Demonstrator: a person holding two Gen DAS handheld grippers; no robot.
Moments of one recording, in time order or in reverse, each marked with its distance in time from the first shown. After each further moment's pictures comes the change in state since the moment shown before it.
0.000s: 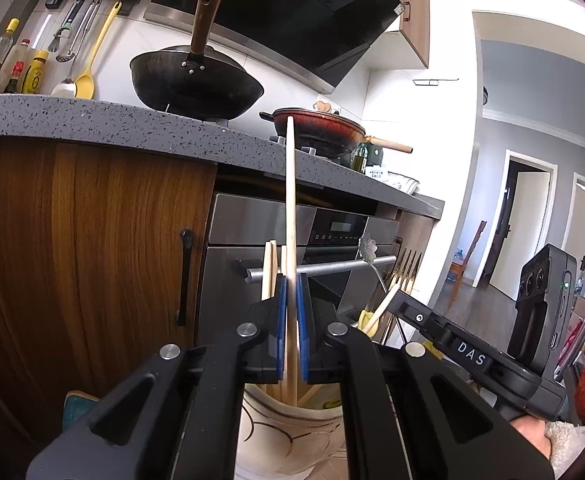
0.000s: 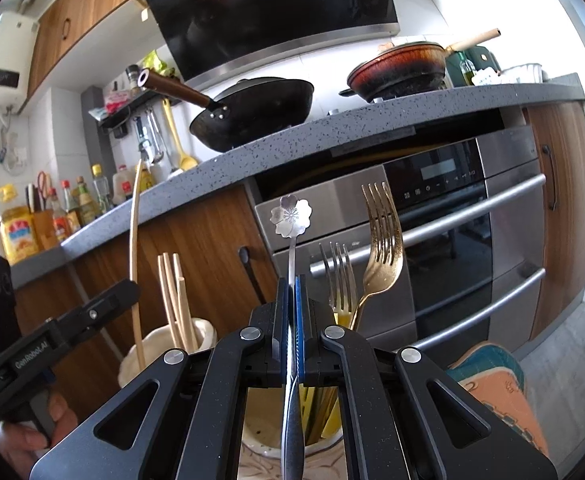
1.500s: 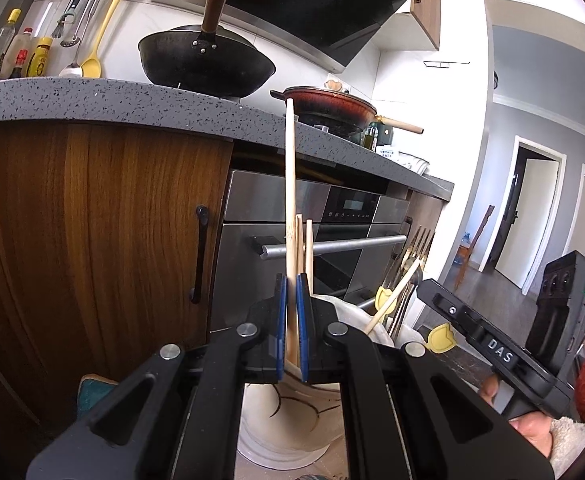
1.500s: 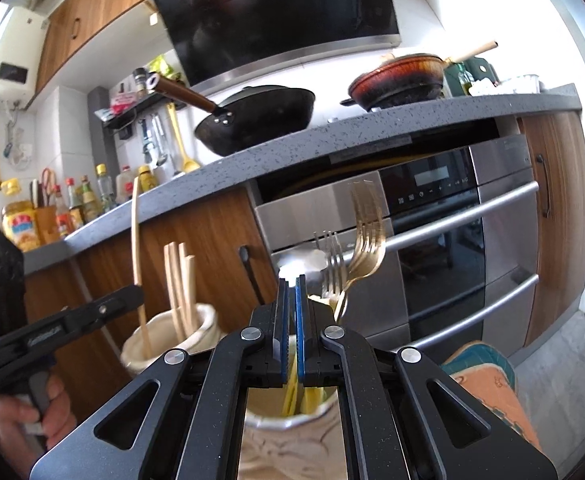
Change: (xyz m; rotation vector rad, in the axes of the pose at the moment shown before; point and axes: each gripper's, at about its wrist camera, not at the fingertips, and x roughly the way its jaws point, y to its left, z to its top) left arm -0.004 0.010 -0.004 0.007 0.082 0.033; right arm -0.021 0.001 -0.012 -0.053 -0.032 -0.008
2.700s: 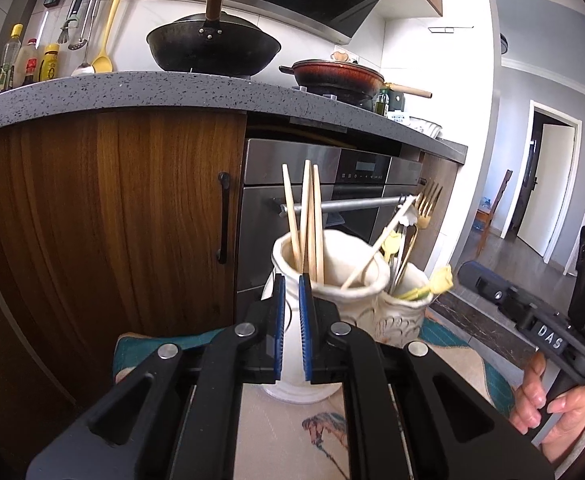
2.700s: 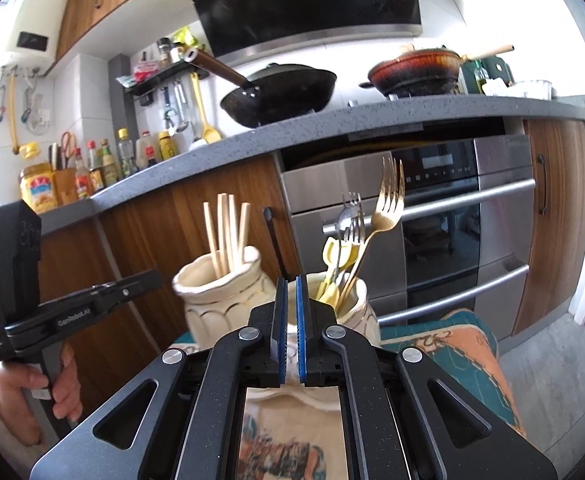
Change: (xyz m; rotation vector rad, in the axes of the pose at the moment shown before) left arm -0.040 -0.009 -0.025 0.068 0.108 0.094; right arm -0.054 0.024 -0.012 -0.077 0.105 0.019
